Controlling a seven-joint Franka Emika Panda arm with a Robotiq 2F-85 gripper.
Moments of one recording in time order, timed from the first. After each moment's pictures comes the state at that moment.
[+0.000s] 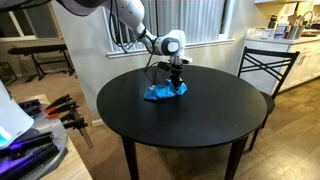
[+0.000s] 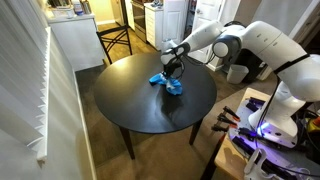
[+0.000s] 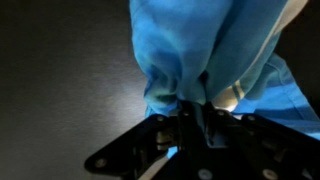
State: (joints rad) arm -0.04 1.18 -0.13 -1.14 0.06 2.25 0.29
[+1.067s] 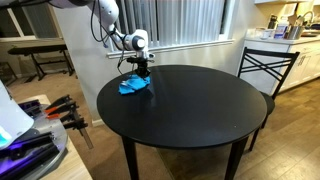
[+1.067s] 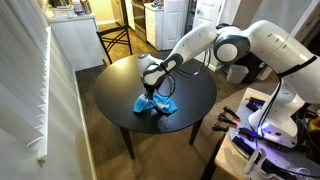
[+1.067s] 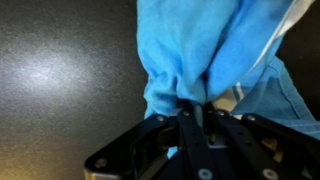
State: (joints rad) arm 0.23 1.10 0.02 -1.27 -0.06 2.26 0.00
